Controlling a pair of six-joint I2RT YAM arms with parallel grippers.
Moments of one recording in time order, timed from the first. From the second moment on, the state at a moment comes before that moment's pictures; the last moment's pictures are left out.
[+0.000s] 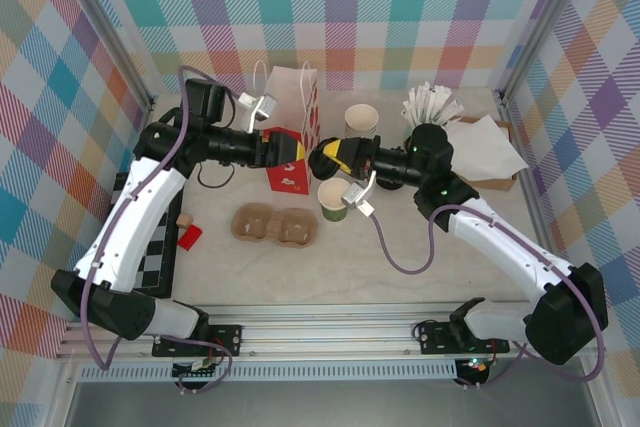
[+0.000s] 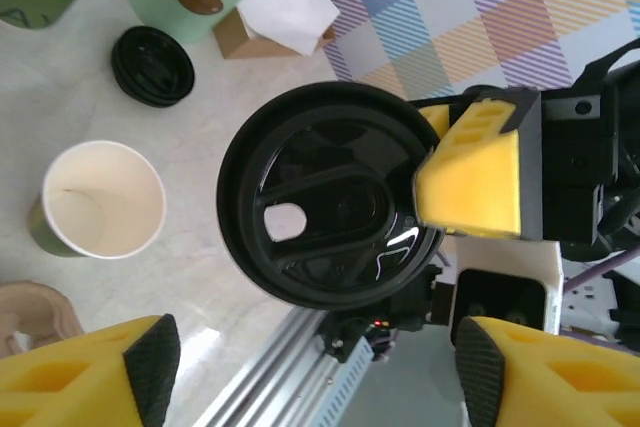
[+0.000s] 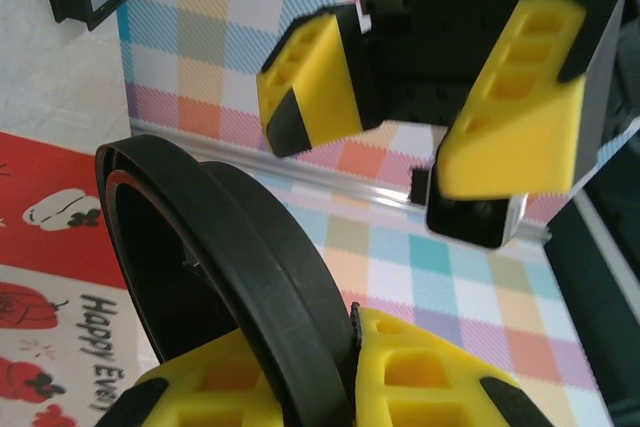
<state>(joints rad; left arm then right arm) -0.36 1.40 1.64 -1.01 0.82 -0.33 0.59 1.24 0.99 0.22 -0.70 -1.89</state>
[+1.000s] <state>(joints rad) -0.36 1.53 1.62 -1.03 1.01 -0.26 0.63 1.25 1.01 0.23 -0.73 -1.86</state>
